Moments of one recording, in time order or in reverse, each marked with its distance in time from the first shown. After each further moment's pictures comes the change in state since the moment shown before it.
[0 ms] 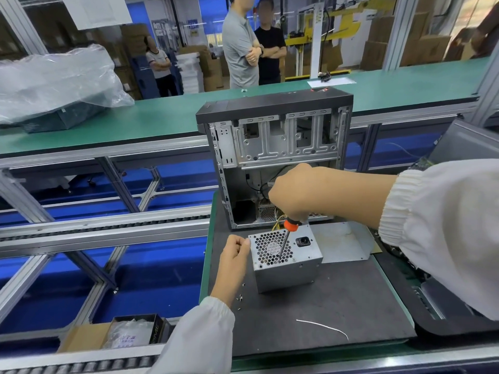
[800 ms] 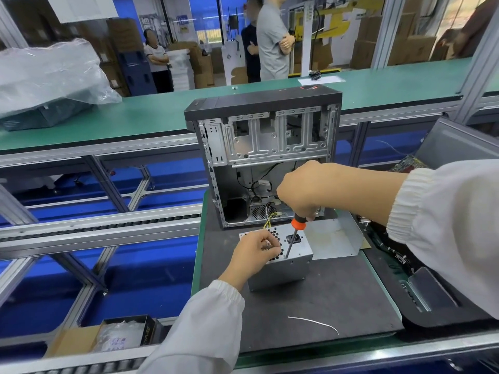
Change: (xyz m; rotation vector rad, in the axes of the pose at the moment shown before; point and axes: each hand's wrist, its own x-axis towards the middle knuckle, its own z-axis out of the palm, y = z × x) left_hand 0.013 0.033 0.037 0.396 -0.356 0.135; right_hand -0.001 0.011 0.023 -0.030 -0.047 0.030
